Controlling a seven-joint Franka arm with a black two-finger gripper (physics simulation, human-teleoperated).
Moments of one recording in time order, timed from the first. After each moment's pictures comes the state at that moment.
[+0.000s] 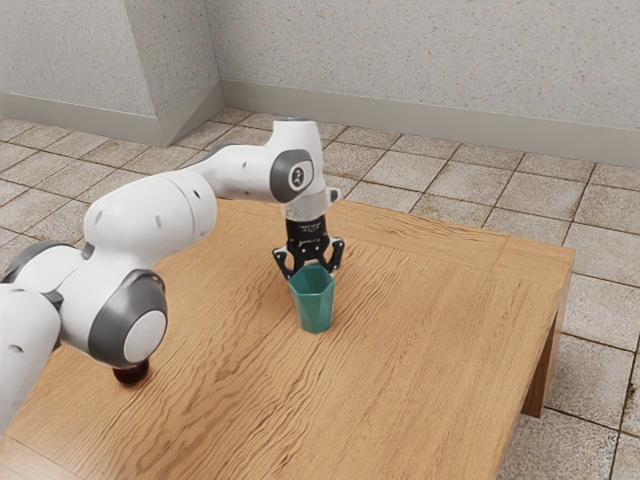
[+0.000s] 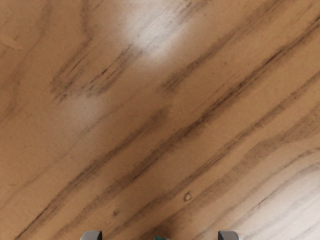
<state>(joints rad) -0.15 1.04 0.18 -0.83 -0.28 1.65 -0.78</state>
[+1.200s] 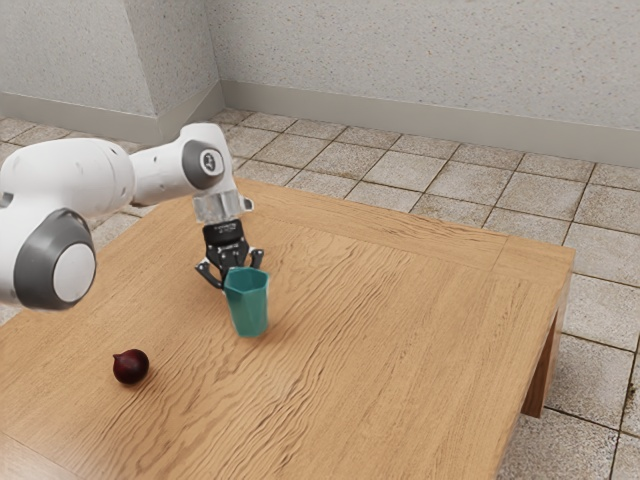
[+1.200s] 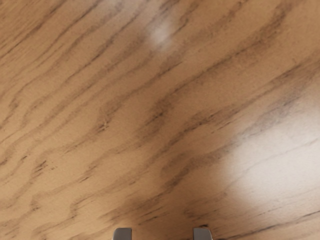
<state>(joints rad) 0.10 0.79 0.09 -1.25 -0.35 1.55 -0.73</state>
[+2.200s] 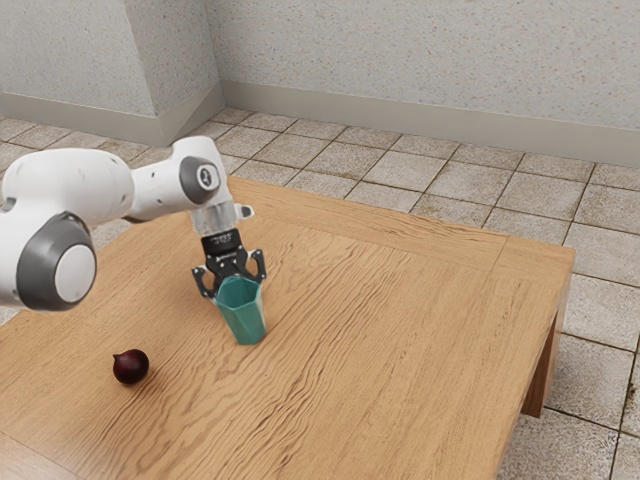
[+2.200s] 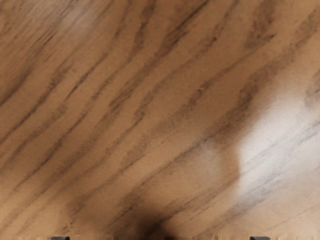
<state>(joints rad) 0.14 0.83 0.07 -1.27 -0.36 1.67 -0.56</state>
